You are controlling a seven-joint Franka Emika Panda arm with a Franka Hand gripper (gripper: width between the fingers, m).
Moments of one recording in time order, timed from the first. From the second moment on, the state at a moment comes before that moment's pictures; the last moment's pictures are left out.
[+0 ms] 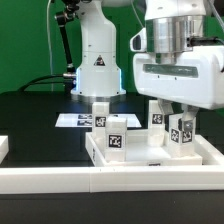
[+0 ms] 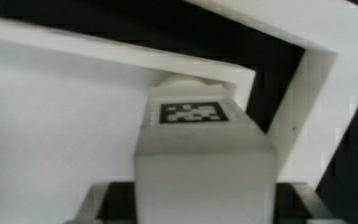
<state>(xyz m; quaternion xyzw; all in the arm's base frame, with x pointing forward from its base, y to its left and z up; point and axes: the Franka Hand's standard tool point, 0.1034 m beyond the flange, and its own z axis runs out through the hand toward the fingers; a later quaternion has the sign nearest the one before) 0.607 0.087 0.074 -0.80 0.59 -0.01 0.06</state>
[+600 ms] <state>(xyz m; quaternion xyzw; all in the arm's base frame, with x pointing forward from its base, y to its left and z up) 0.604 0.107 0.074 -0.61 0.79 0.01 0.05</state>
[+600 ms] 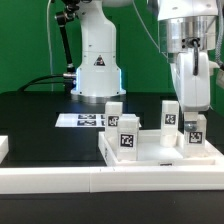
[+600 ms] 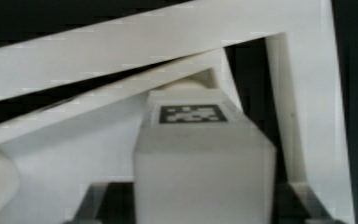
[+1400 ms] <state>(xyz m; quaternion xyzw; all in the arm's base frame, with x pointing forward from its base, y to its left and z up) 0.605 0.106 0.074 -0.64 0.76 0.02 0.06</state>
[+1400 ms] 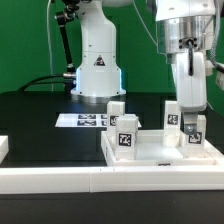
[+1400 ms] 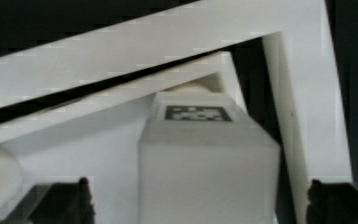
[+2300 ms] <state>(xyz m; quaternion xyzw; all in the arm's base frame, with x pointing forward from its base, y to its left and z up) 0.606 0.110 0.077 -0.89 0.44 0.00 0.05</state>
